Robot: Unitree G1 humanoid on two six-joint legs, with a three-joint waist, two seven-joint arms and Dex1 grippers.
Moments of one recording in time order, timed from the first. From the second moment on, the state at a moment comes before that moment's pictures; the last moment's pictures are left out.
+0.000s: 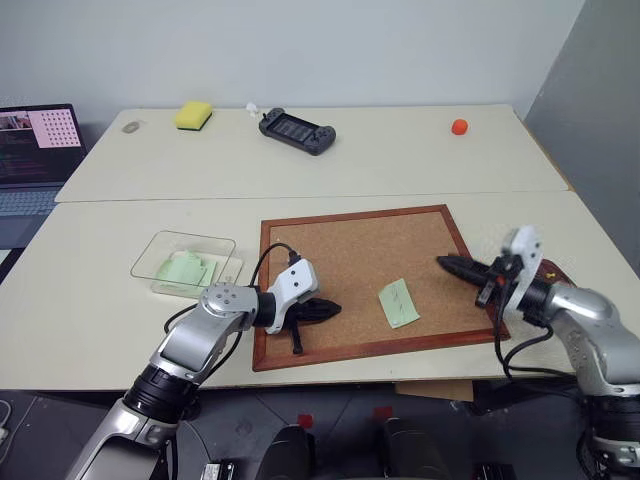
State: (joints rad) left arm -0.38 0.58 -0.31 -0.08 -0.22 0.47 -0.99; right arm -0.23 -0.61 -0.17 -0.09 0.42 0.34 0.82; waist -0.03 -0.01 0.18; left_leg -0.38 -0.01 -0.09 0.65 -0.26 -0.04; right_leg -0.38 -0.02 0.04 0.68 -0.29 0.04
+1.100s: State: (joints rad) left arm -0.38 0.59 -0.31 -0.07 -0.22 0.47 -1.02; right arm -0.15 -0.59 -0.40 0.11 0.34 0.45 0.40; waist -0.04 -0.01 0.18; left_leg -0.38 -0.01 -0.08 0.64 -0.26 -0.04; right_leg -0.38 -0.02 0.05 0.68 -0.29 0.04
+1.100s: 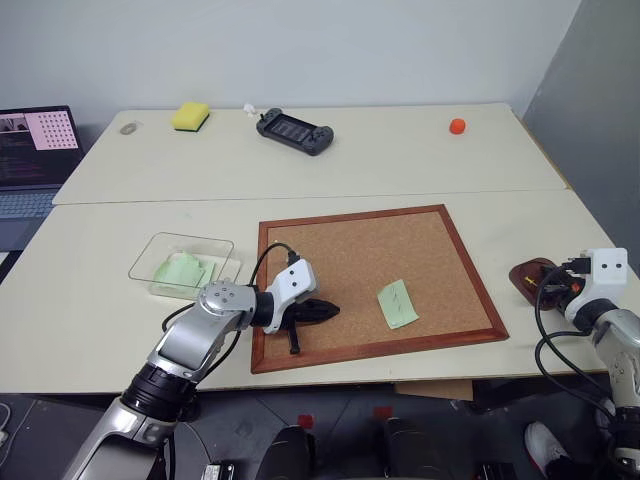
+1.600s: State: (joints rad) left arm -0.38 0.59 -0.31 -0.07 -0.22 0.47 -1.02; right arm -0.16 -0.59 -0.39 0.14 0.33 0.42 0.42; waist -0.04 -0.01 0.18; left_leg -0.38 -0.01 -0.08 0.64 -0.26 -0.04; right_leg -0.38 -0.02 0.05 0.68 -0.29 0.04
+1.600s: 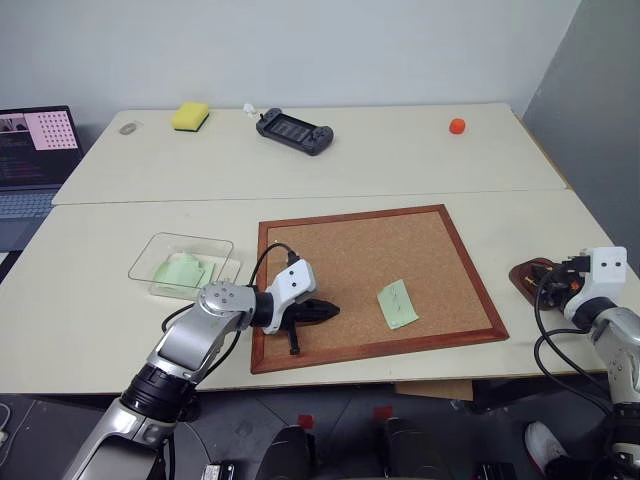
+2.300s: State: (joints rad) left arm -0.39 0.59 -0.32 -0.06 -0.22 0.47 -1.02; right arm -0.19 -0.78 -0.34 0.16 0.38 0.33 0.81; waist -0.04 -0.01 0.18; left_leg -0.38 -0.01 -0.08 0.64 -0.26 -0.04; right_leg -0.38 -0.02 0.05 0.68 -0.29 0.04
